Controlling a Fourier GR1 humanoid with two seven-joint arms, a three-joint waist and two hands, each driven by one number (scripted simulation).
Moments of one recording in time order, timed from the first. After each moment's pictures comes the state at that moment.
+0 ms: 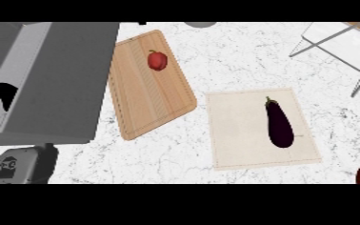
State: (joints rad) left arm -0.20 0.25 0.08 -1.52 0.15 0.03 0.19; right arm 0.09 -0.57 -0.26 -2.36 0.04 0.35 0.24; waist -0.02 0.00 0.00
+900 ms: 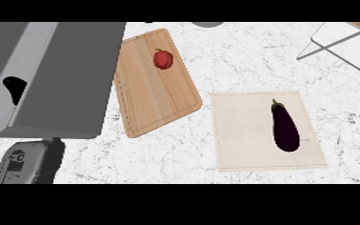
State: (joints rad) left arm -0.24 0.23 0.06 -1.50 0.13 0.02 0.20; right arm -0.32 -0.96 -0.60 -1.49 -0.13 0.52 0.14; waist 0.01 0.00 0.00
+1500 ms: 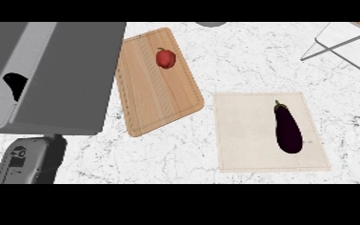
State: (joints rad) left arm -0.27 0.22 0.07 -1.49 0.13 0.01 0.21; right arm -0.55 -1.07 -0.50 -0.86 0.08 0.50 -0.27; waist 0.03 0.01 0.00
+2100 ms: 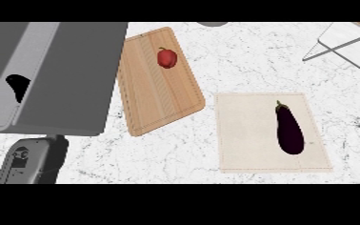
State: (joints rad) left arm -0.26 0.21 0.06 -1.50 0.13 0.01 0.21; right arm -0.73 -1.09 -0.42 -0.48 0.23 0.41 -0.50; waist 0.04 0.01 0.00
